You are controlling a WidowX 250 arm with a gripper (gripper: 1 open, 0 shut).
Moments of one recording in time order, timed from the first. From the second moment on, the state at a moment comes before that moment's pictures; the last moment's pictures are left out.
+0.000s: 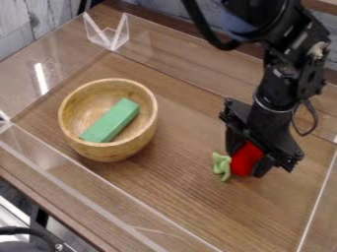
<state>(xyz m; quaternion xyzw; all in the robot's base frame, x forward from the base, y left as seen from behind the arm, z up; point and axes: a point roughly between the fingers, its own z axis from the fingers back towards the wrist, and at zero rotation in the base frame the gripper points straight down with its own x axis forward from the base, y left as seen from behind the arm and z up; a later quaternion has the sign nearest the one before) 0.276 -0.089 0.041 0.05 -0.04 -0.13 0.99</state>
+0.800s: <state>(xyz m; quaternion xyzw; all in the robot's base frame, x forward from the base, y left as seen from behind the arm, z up) 0.278 -0.090 0.044 0.04 -0.06 -0.11 0.99</state>
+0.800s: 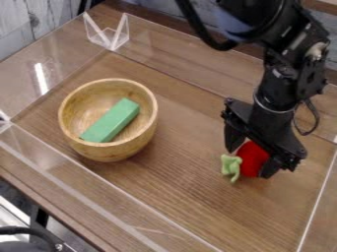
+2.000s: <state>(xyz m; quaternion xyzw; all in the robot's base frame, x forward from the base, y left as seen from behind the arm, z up) 0.334 0.008 0.075 0.04 -0.08 0.06 0.99</state>
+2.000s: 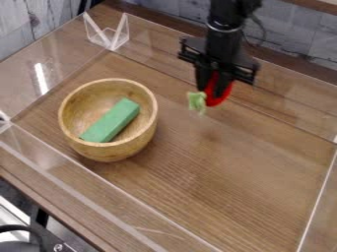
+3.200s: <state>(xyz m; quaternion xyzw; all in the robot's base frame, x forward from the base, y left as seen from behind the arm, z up) 0.367 0.051 0.045 0.00 -0.08 0.05 1.00</state>
